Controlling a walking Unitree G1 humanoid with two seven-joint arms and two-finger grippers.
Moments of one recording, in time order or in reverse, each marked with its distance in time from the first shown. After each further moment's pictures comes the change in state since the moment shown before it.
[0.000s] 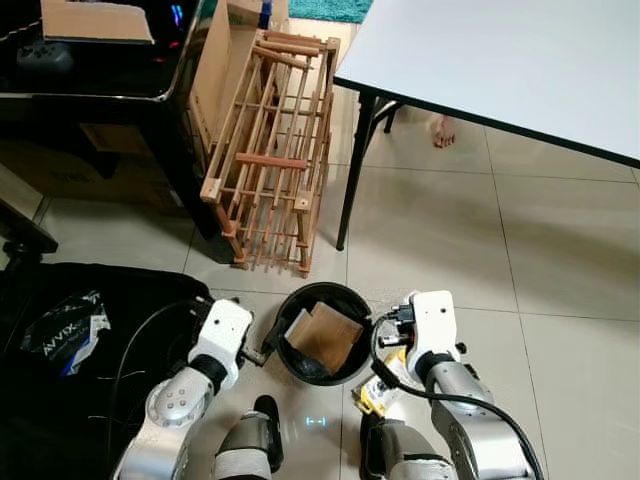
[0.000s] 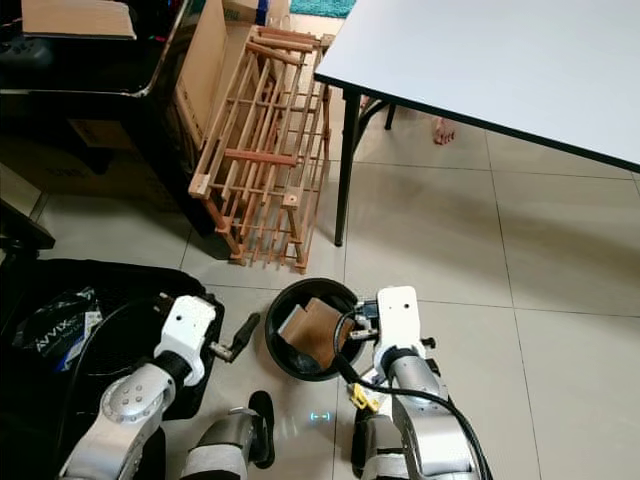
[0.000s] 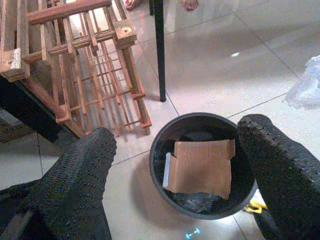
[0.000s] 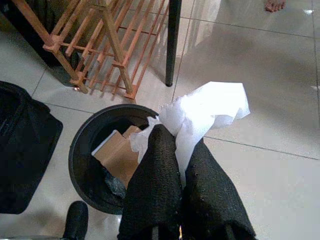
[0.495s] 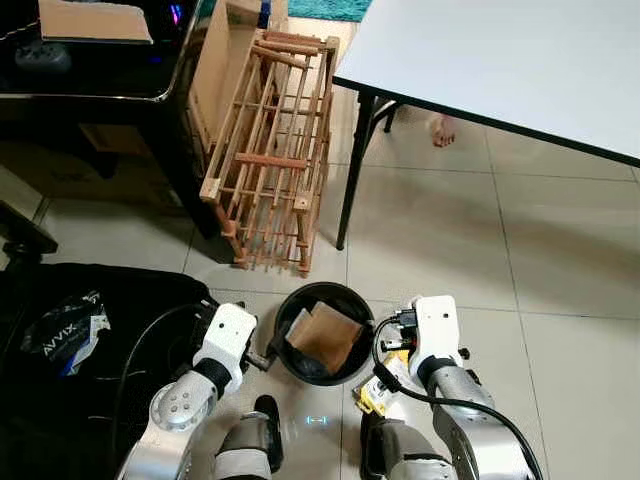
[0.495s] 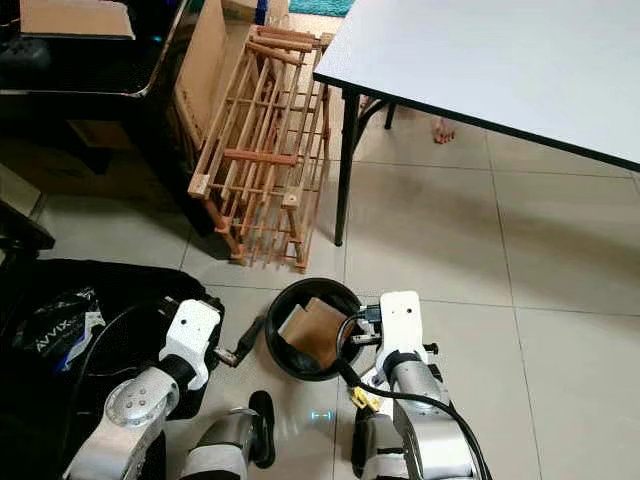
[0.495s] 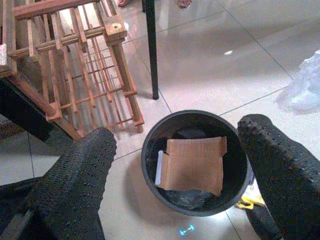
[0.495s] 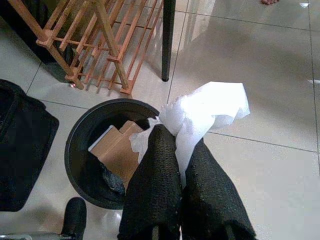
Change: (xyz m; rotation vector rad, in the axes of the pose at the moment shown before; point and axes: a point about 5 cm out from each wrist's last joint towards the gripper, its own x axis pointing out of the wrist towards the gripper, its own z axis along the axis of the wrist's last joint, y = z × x) left arm -0.001 -0.006 -0.003 -0.008 0.007 -0.025; right arm -0.002 -0.001 -0.004 0.005 0.012 -0.015
